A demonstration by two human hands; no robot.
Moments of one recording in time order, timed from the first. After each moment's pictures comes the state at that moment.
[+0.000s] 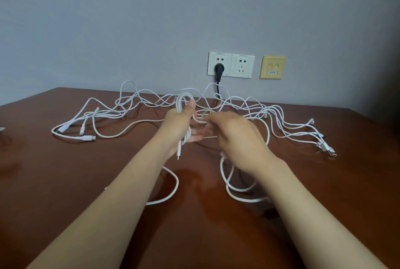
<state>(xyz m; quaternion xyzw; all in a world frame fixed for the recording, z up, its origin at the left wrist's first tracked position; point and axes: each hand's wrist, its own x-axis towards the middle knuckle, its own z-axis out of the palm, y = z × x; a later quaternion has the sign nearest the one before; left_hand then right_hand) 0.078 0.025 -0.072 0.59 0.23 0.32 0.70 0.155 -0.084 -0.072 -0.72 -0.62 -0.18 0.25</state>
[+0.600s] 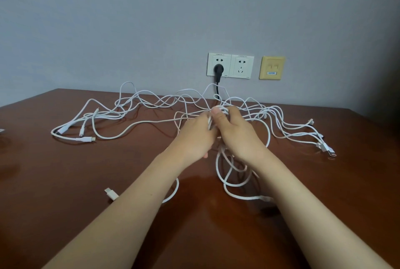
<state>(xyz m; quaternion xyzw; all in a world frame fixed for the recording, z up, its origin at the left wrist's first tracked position) 0.083 0.000 -0.076 0.87 0.21 0.27 0.34 0.151 -0.078 -0.068 -0.77 -0.44 0.04 0.46</state>
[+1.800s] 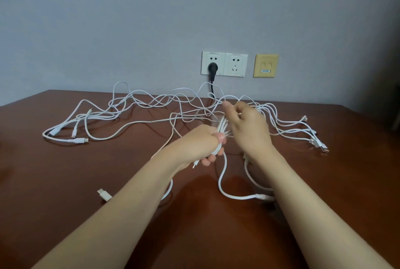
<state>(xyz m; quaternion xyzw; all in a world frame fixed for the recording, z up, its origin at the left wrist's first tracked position) 0.083 -0.014 -0.077 0.80 0.19 0.11 0.56 0.176 -0.086 -0.071 -0.80 -0.39 -0.09 0.45</state>
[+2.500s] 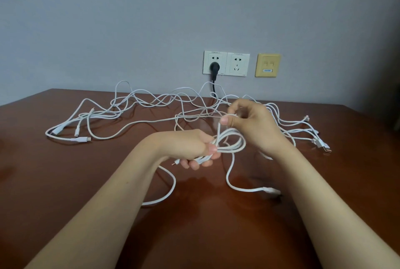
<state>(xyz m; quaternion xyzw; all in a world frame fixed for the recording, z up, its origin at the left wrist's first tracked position) 0.062 0.005 -0.062 0.89 0.15 -0.07 0.43 0.194 -0.093 -0.068 -0.69 -0.49 0.02 0.53</state>
